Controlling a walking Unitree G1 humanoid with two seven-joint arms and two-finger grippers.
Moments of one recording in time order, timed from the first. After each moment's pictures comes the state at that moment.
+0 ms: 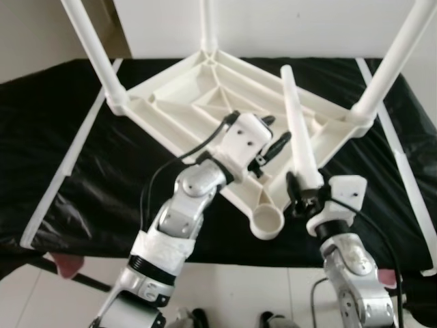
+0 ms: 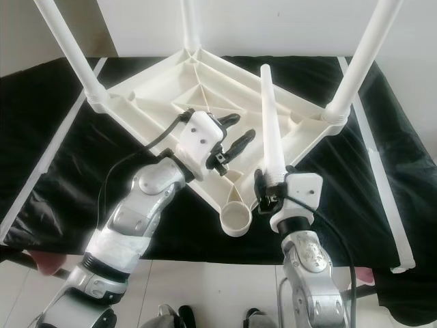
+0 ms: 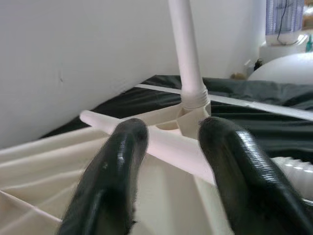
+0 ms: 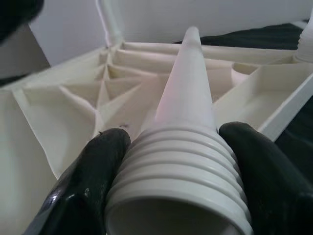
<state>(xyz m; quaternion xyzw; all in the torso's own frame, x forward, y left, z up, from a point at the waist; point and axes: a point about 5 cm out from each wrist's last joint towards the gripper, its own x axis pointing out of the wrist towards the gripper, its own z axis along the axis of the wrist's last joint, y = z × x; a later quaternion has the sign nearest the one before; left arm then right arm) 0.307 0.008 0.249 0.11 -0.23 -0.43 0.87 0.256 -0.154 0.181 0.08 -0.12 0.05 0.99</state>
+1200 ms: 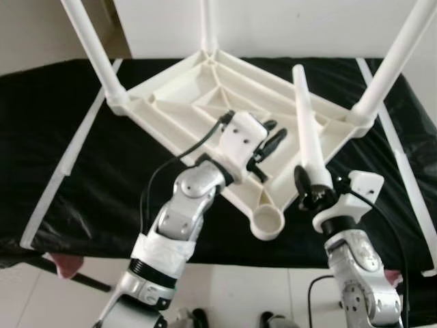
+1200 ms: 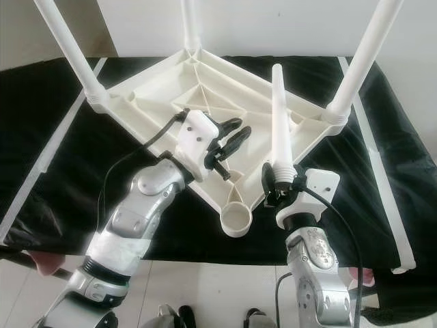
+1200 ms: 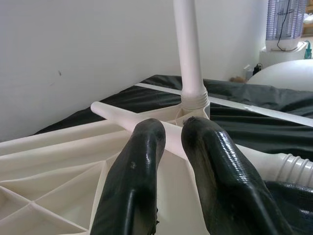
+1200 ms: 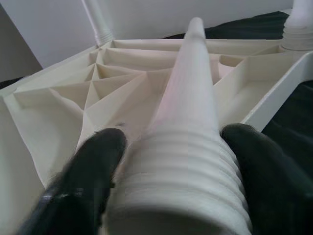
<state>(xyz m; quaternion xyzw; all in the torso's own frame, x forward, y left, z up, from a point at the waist) 0.307 0.012 0.250 0.10 -0.22 -0.42 0.87 0.256 -0.161 0.181 0.09 -0.11 0.04 0.99</state>
